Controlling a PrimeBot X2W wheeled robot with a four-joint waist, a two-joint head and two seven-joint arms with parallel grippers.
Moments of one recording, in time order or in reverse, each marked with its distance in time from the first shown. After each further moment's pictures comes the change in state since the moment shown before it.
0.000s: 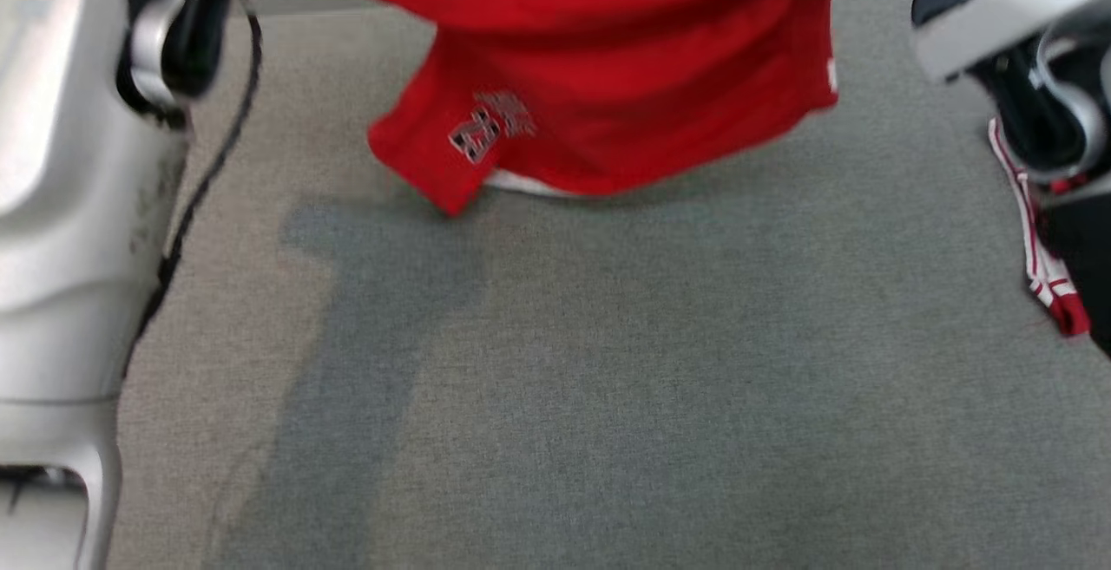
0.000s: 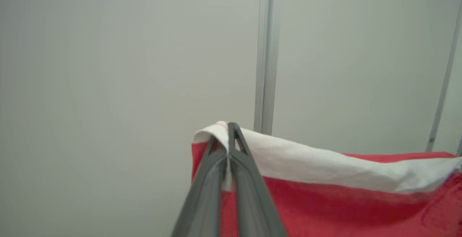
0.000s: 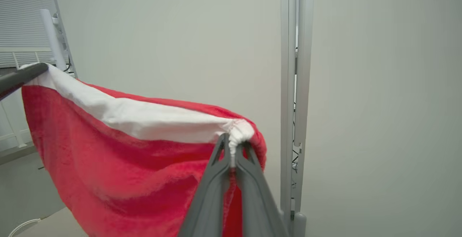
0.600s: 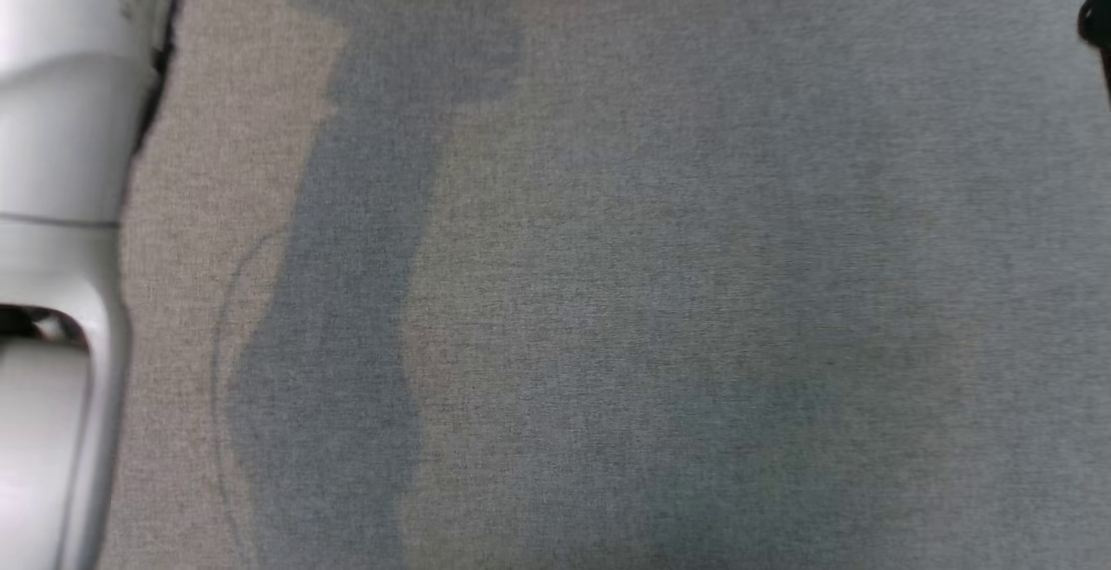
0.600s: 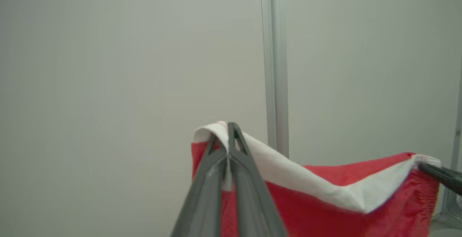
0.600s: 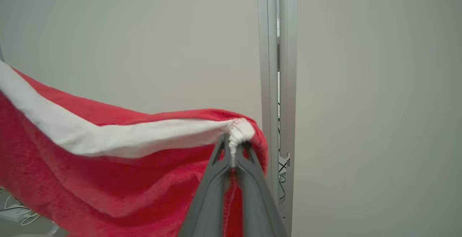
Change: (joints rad) left arm -0.467 -0.131 -0.025 0.398 0.133 -0.120 -0.294; right arm -0.463 0.145 -0.062 0.468 -0.220 0.000 -0.256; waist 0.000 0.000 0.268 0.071
